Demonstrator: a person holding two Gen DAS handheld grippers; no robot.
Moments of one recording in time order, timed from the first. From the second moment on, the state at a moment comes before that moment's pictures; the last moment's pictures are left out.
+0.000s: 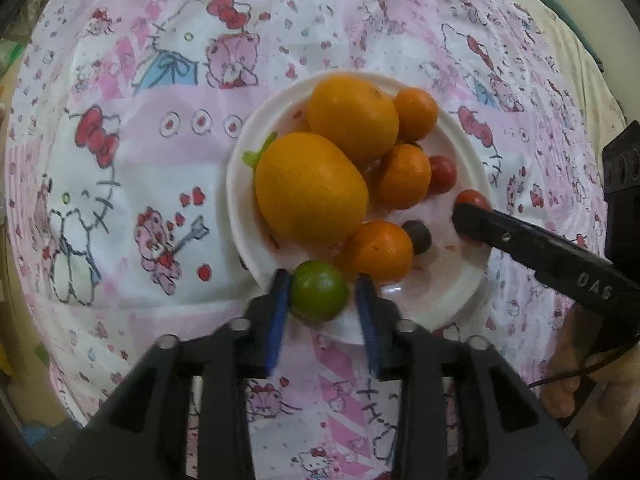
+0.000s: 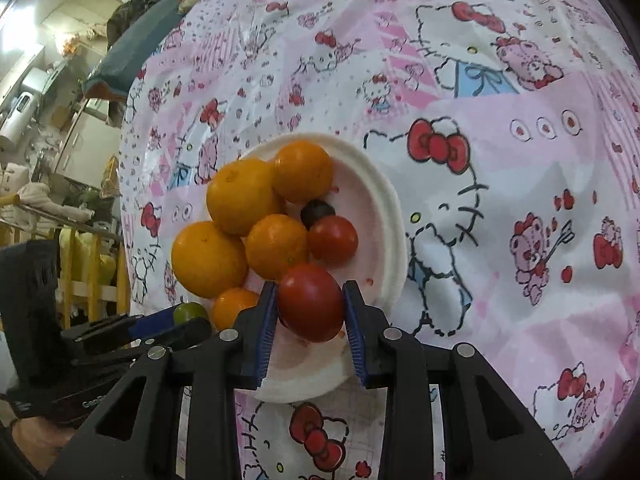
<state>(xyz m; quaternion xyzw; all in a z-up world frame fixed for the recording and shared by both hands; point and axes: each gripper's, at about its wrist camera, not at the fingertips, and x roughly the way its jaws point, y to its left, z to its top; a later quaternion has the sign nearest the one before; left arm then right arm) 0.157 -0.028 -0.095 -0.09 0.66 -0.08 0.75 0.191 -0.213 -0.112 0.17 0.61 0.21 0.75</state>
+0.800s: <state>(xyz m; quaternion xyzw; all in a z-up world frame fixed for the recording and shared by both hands) 0.138 -0.023 -0.052 -0.04 0.57 -0.04 0.82 0.186 -0.229 -0.071 0.18 0.56 0.20 0.79</state>
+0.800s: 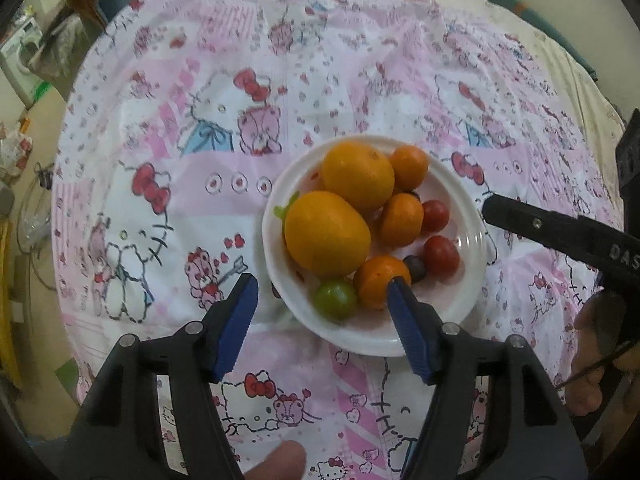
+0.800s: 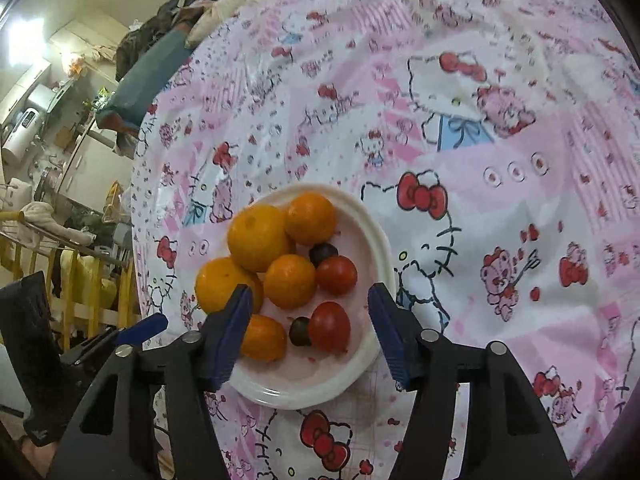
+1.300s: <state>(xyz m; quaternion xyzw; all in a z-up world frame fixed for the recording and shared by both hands) 0.102 -0.005 -0.008 -0.05 0.50 -0.03 0.86 0.119 -0.237 -0.008 0.14 0.48 0.18 0.85</state>
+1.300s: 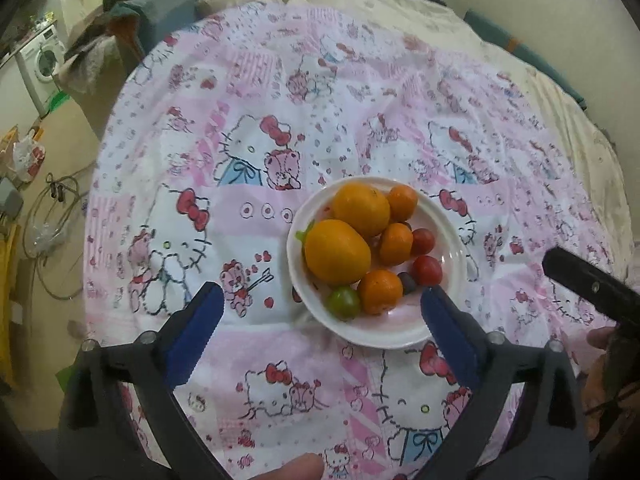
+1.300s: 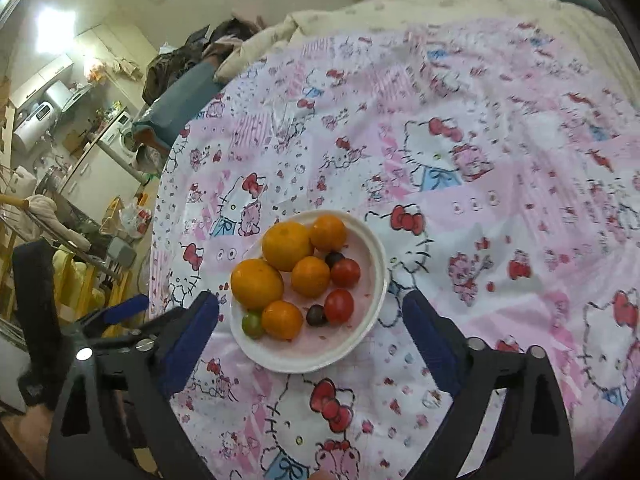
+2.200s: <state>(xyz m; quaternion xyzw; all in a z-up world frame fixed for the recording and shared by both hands) 0.032 -0.001 0.020 -0.03 0.39 0.00 0.92 0.048 -0.216 0.006 0.06 0.38 0.14 0.91</state>
